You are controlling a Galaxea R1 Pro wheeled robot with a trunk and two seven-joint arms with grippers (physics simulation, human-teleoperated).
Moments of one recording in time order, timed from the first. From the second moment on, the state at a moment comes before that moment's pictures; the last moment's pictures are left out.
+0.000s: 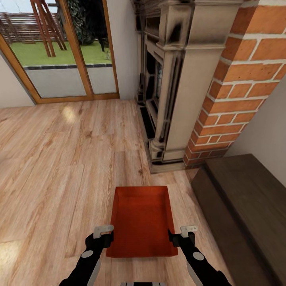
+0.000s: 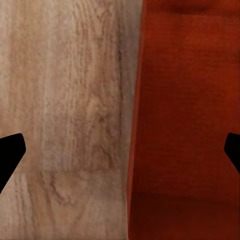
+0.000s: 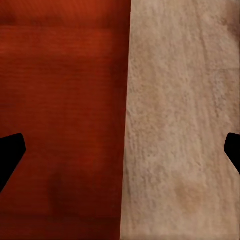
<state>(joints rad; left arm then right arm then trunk) -0.31 -0.12 0.02 -0.86 -0.02 0.15 0.16 -0.45 0.04 0.16 -0.50 -0.06 -0.16 -0.06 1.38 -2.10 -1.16</state>
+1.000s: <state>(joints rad) -0.31 -0.12 0.02 -0.86 -0.02 0.15 0.16 -0.45 0.04 0.16 -0.50 -0.06 -0.16 -0.05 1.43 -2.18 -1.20</state>
